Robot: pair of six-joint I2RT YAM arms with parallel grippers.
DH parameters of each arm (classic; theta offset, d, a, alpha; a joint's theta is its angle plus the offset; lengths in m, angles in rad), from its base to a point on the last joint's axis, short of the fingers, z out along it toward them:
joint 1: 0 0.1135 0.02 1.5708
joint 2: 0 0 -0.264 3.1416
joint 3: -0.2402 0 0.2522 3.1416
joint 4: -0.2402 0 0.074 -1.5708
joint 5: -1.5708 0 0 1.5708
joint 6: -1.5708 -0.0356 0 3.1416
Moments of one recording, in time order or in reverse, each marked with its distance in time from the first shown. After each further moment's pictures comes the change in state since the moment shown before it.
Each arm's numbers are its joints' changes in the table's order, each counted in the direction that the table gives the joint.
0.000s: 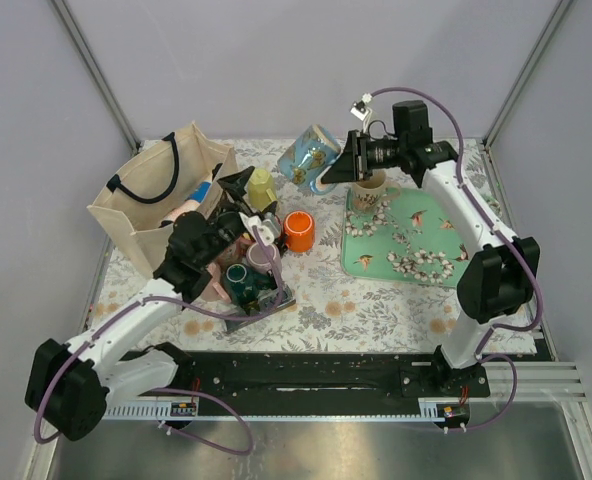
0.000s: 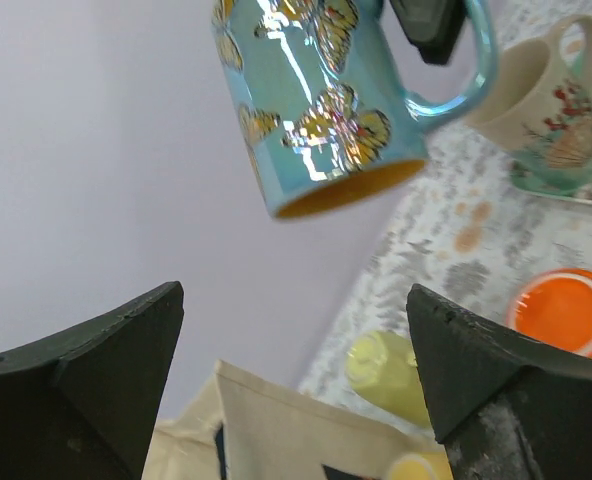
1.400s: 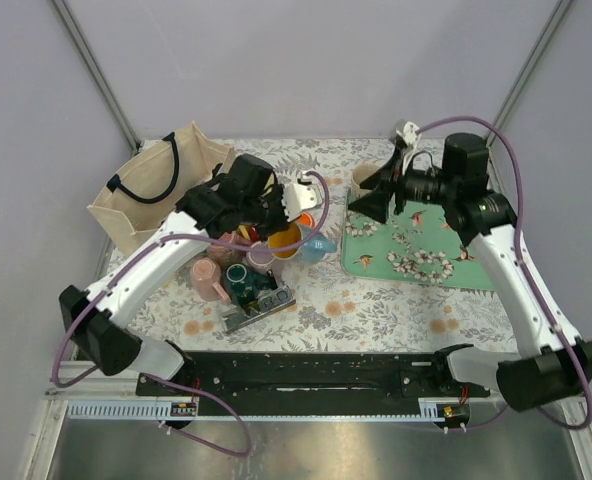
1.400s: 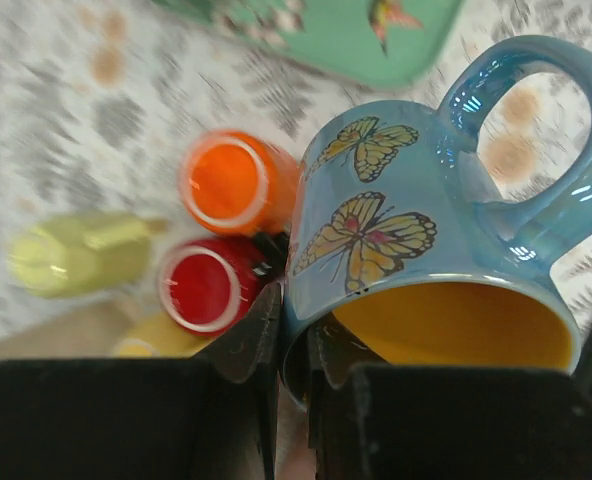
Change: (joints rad) left arm -0.140 -0.378 -0.757 -1.157 -0.023 0.237; right arm -0.051 0.479 0.377 0.130 -0.052 0.262
